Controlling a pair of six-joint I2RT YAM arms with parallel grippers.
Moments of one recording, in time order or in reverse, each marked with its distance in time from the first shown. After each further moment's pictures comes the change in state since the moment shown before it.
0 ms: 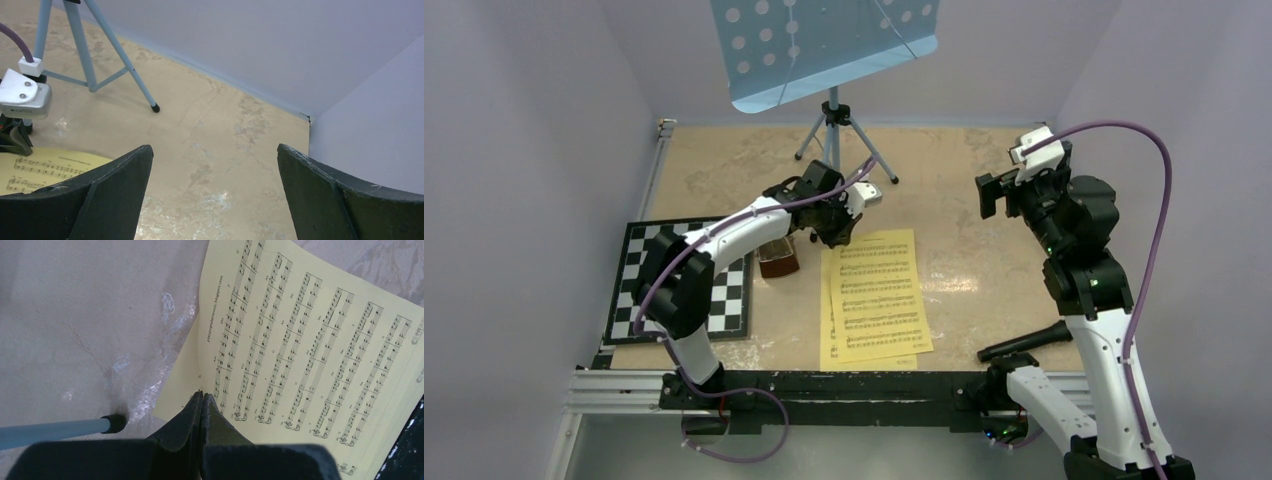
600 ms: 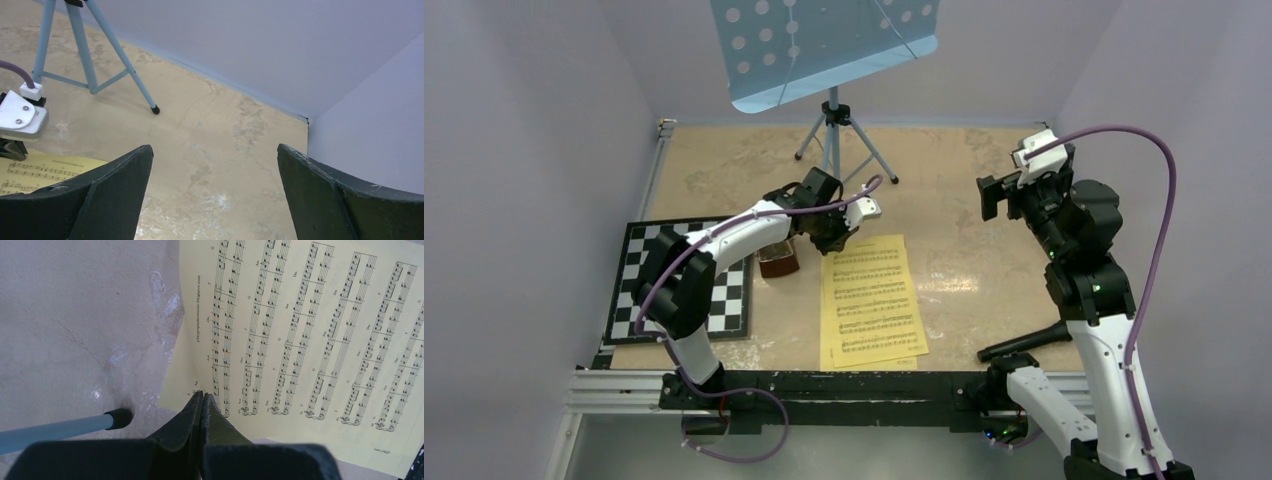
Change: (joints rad) left arm 0.003 -0.001 -0.041 -0.029 -0.001 0.187; right arm 0.000 -0.021 -0.004 -0.002 0.000 0.001
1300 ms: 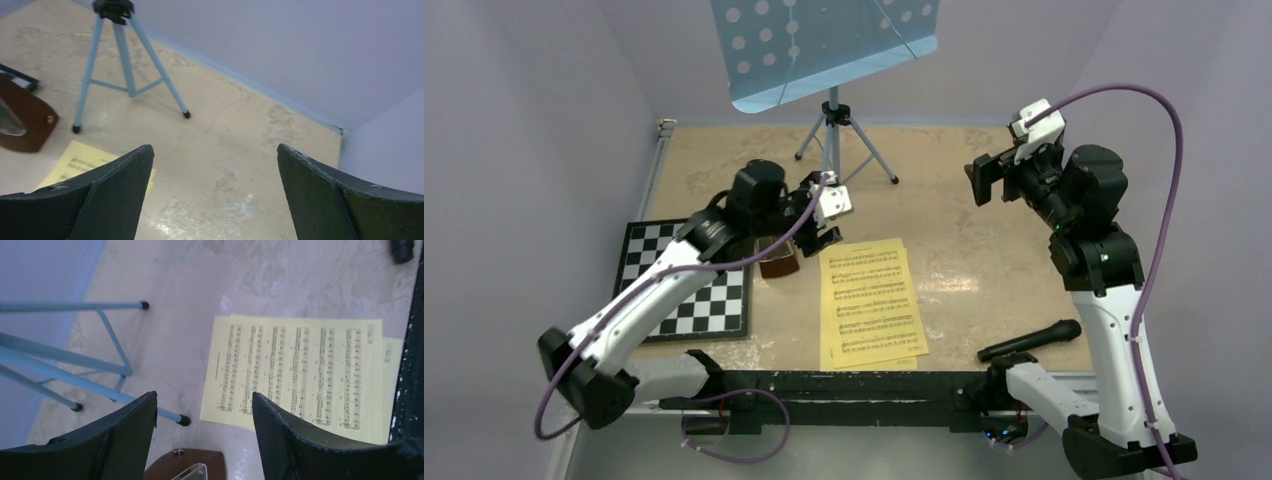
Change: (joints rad) left arm -0.043 -0.447 -0.045 0.001 -0.004 0.060; right arm 0.000 0.132 0.185 -0.117 -0.093 0.027
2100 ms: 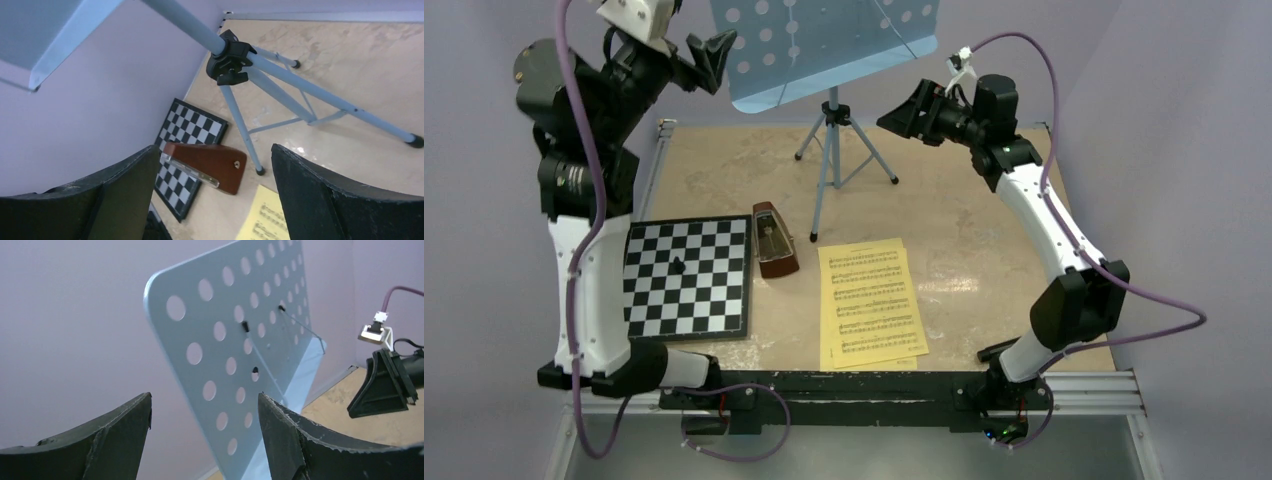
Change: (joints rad) left arm 0.486 0.029 0.879 0.098 0.036 -0.278; right arm 0.076 0.621 0.220 0.348 -0.428 0.846
